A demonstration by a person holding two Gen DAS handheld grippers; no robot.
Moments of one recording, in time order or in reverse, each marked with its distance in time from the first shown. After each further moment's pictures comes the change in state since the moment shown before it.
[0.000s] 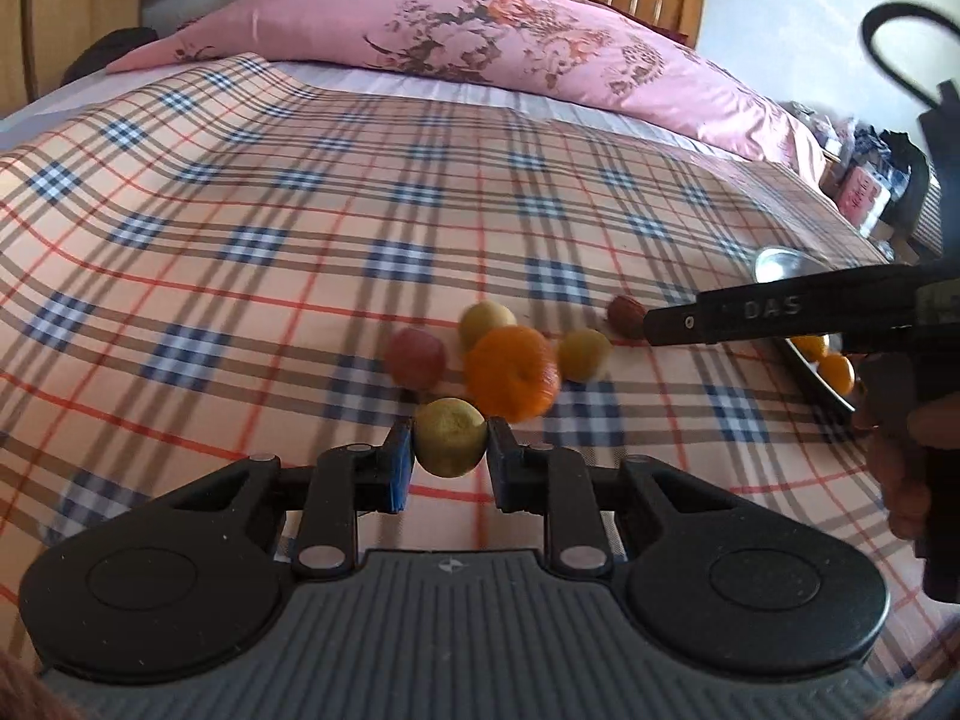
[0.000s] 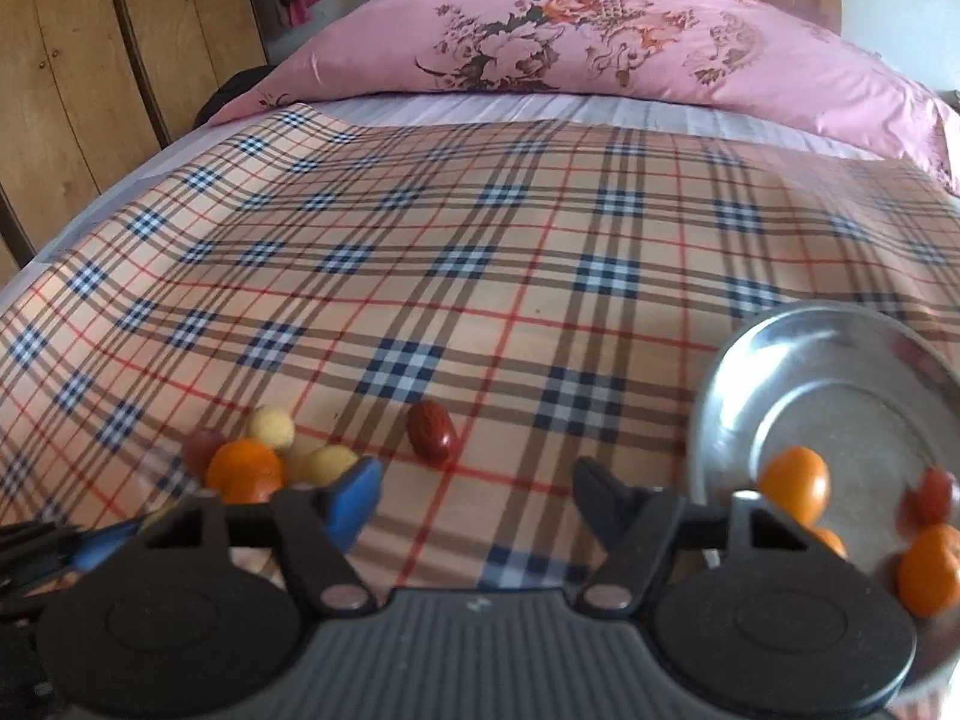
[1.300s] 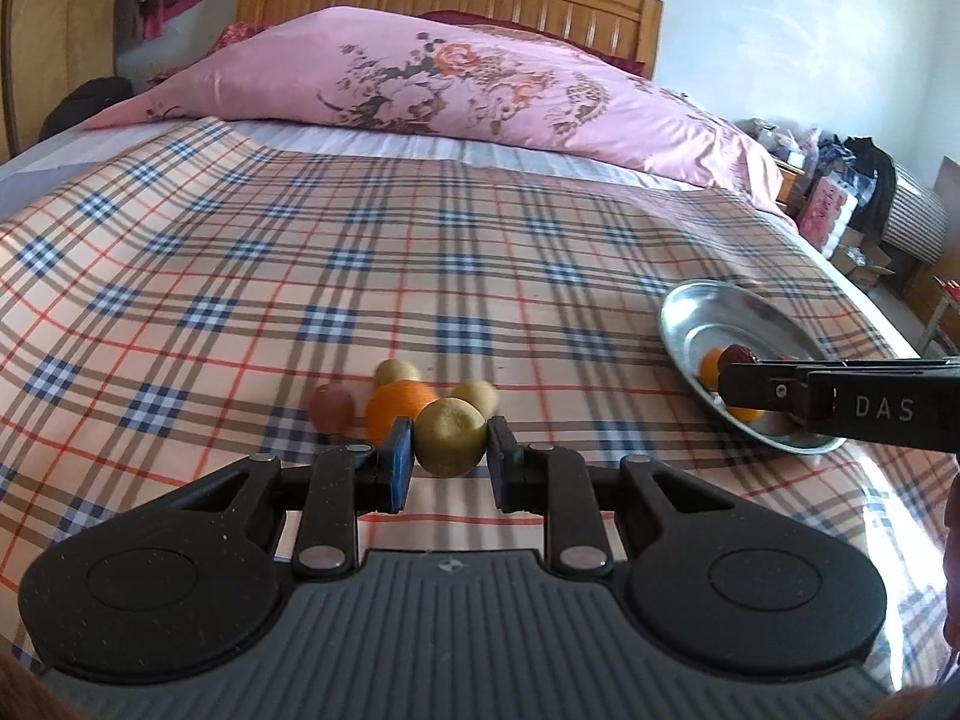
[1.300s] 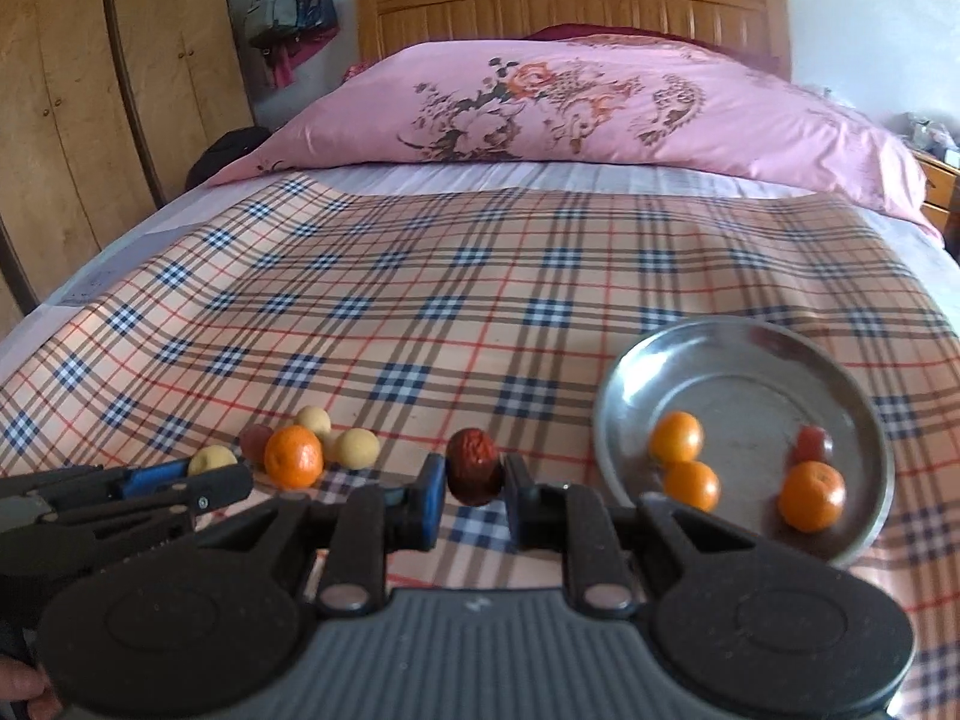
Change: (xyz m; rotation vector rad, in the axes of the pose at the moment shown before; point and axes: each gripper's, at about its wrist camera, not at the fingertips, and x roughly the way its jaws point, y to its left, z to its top) left arm -0.047 -0.052 0.010 0.053 -0.077 -0.046; right arm -0.115 -0.004 -0.038 0.039 -0.138 -0.057
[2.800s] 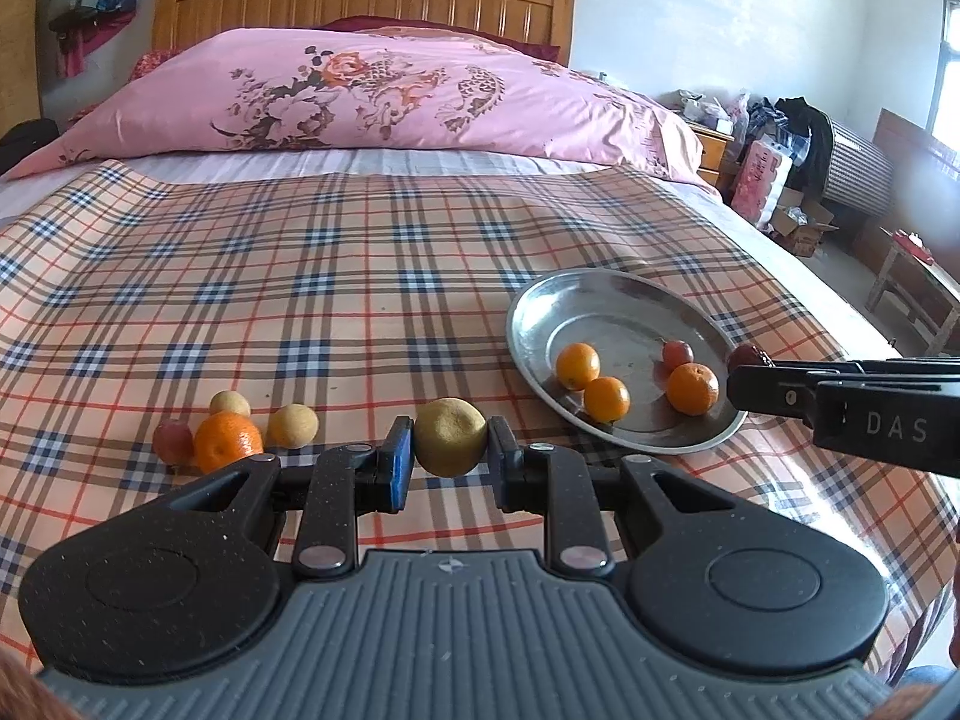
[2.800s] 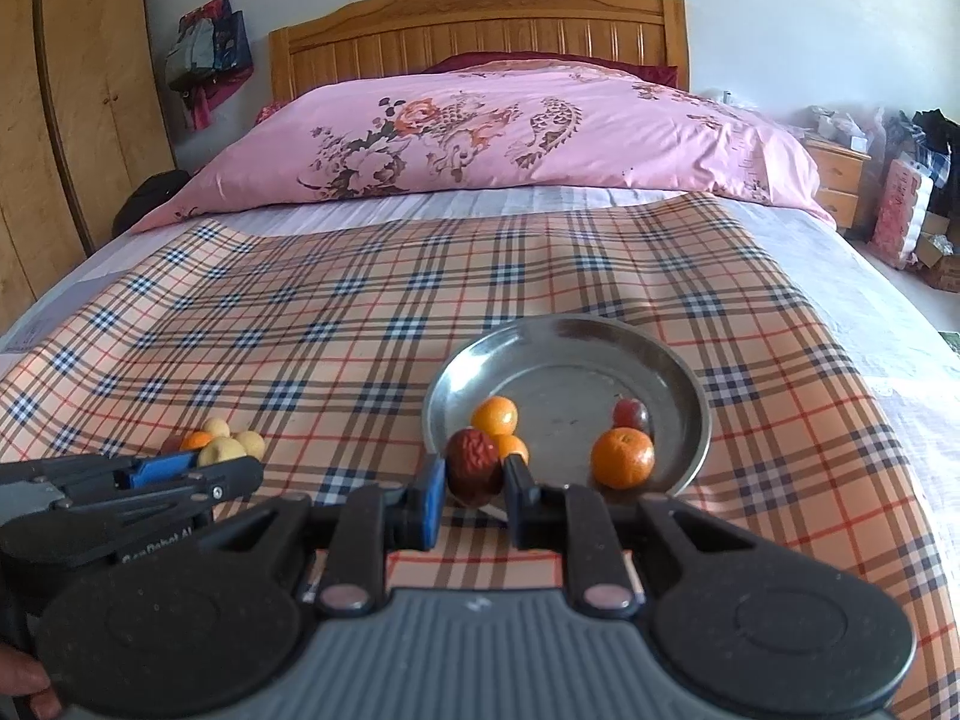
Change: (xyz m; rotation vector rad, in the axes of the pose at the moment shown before) left arm 0.002 -0.086 0.006 0.113 0.002 -0.095; right arm -0.060 -0.059 -0.016 0.074 -0.053 -0.142
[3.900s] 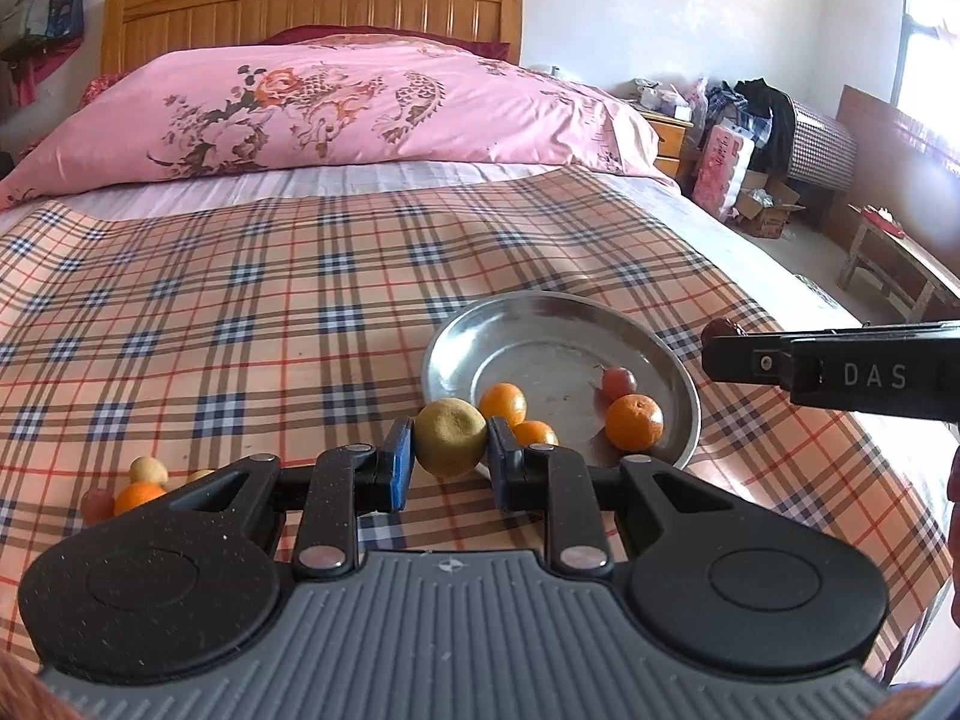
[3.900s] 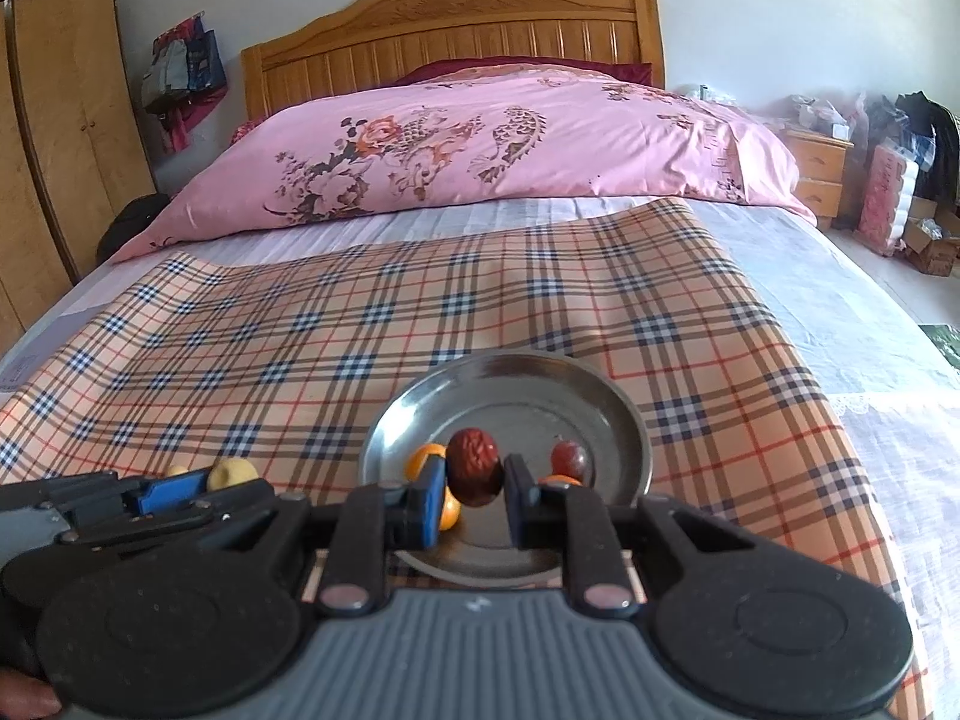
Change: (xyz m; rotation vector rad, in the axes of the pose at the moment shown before) left arm 0.031 -0.045 0.028 0.072 0.002 -0.058; right arm 0.004 -0.046 0.029 0.045 -0.004 -0.011
